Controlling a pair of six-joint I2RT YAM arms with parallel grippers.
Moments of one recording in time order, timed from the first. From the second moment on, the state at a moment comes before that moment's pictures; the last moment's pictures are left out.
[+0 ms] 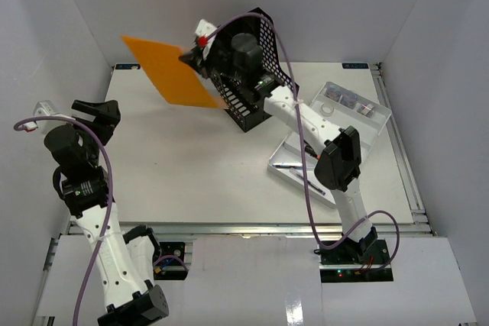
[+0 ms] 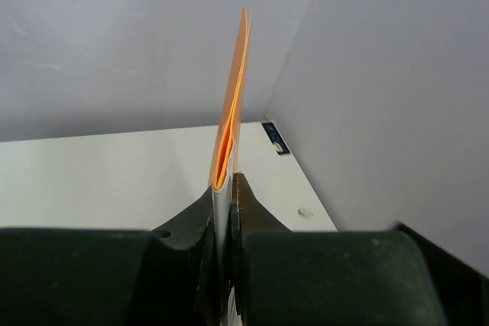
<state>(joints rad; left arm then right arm) 0.45 0.72 1.00 -0.39 0.21 -0.76 0.79 2.14 2.19 0.10 -0.47 -0.23</state>
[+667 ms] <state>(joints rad) 0.44 0.65 0.60 -0.26 0.26 -0.69 0.40 1.93 2.26 0.06 -0.57 0.14</state>
